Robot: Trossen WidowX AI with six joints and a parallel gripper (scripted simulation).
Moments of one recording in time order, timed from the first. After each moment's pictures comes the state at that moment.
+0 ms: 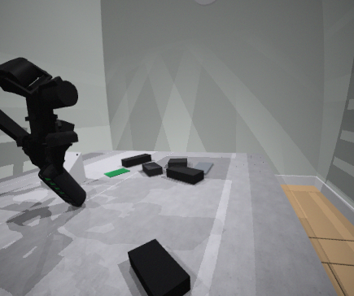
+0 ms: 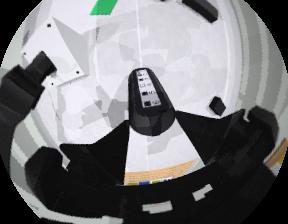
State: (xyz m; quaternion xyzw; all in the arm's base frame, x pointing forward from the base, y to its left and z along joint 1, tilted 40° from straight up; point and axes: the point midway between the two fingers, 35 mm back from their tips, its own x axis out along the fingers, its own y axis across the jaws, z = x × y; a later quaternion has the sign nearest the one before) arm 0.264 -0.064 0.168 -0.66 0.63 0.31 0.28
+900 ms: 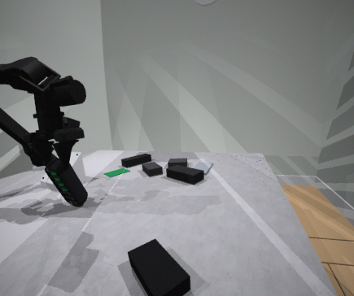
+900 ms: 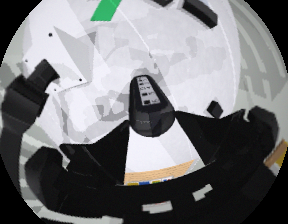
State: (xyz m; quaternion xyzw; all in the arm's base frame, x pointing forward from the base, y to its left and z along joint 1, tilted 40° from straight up) arm 0.263 -0.044 0.159 -0.66 0.63 0.31 0.28
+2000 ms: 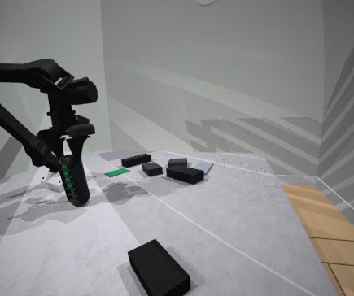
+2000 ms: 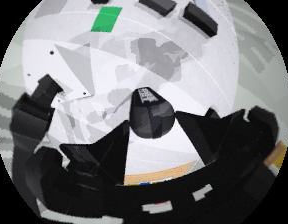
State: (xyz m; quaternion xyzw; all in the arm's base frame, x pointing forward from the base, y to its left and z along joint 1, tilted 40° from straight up) arm 0.261 -0.012 0.137 -0.66 0.62 0.31 0.29
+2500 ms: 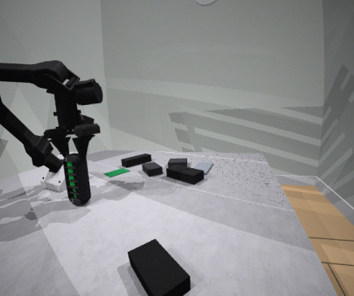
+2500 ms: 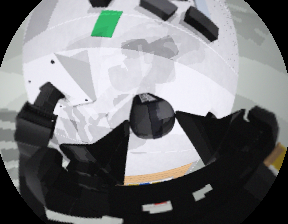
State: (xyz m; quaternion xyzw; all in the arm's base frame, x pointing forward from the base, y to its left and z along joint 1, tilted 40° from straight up) arm 0.261 0.003 0.125 -0.66 0.62 0.31 0.29
